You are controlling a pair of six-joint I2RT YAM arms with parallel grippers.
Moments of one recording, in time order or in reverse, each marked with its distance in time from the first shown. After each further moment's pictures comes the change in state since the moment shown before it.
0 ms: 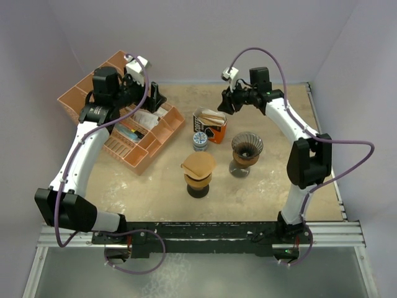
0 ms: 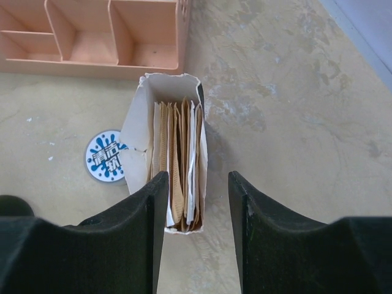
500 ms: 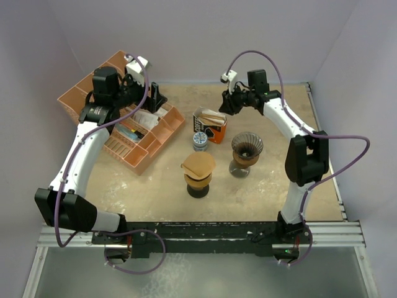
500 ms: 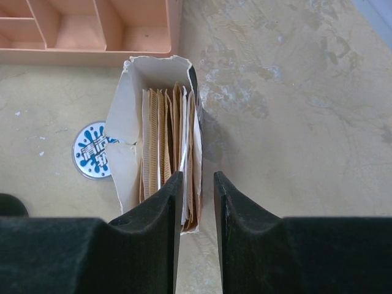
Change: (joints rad) left arm 0.000 0.000 -0.004 0.014 0.027 -0.006; right arm 0.010 0.048 0.005 -0.007 0.039 0.006
